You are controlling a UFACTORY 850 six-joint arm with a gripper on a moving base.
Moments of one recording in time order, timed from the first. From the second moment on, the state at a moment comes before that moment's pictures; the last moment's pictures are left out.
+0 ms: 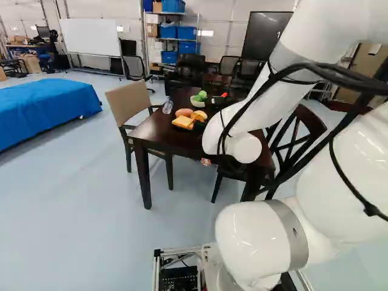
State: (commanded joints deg) arm 0.0 10.9 -13.9 0.0 50.0 0.0
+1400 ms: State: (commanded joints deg) arm 0.5 -1.7 -35.8 0.0 36.8 0.0
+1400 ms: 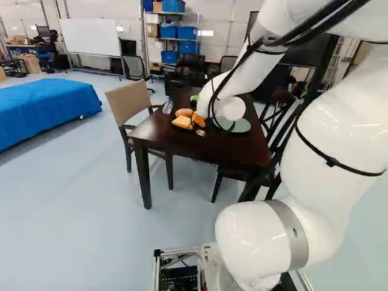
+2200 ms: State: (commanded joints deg) arm 1.1 -11.4 -48.2 0.0 20.7 0.0
